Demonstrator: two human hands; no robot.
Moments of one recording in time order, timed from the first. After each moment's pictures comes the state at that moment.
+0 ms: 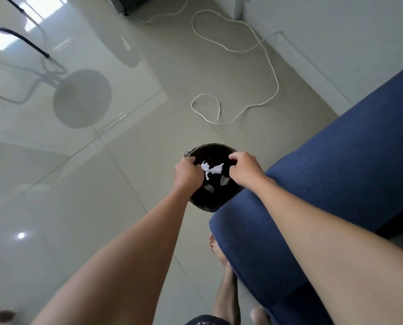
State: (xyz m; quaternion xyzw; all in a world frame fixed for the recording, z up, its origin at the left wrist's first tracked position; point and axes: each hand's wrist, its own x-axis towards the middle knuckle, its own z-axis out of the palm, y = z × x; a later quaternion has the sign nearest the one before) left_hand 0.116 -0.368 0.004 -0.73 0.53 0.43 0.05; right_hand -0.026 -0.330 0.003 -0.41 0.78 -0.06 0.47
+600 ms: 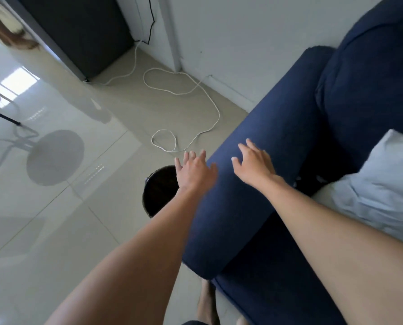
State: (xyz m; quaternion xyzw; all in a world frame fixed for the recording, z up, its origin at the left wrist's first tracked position) left_hand -0.046 -0.253 0.110 -0.54 0.80 0.24 0.10; right_hand -0.176 -0.191 0.112 -0.44 0.85 -0.07 0.27
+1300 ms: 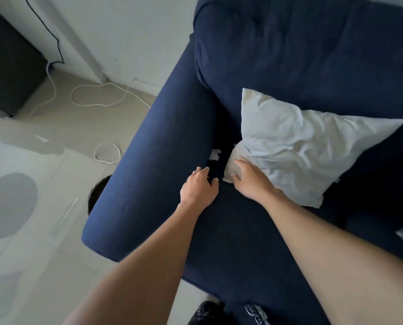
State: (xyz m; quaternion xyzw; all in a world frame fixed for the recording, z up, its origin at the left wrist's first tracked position) left_hand -0.183 -0.041 0.100 -0.41 0.84 0.33 0.15; right_hand -0.293 0.059 0.103 -0.32 0.87 -0.14 0.35
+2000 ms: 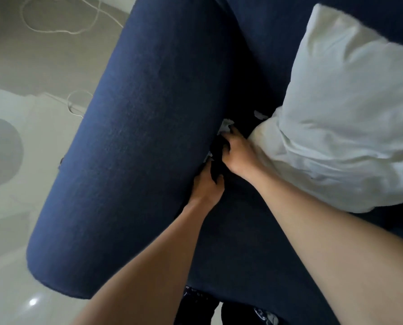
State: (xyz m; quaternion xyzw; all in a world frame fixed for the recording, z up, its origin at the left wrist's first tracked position) left_hand -0.214 -0.064 -0.082 -0.51 0.67 0.51 0.19; right_hand -0.333 -0.039 -0.072 -0.31 0.84 -0.21 0.39
